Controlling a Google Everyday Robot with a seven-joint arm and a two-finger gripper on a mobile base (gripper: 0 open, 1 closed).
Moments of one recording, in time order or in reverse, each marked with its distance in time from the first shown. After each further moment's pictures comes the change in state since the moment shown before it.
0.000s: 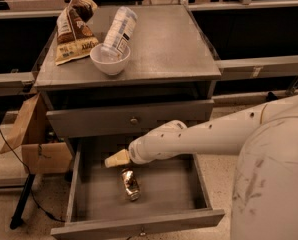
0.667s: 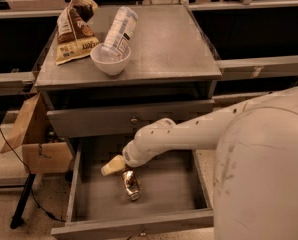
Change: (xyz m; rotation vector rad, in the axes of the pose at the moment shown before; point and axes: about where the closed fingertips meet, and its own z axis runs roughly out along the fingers) arm 0.018 0.012 0.024 -0.015 0.130 -0.071
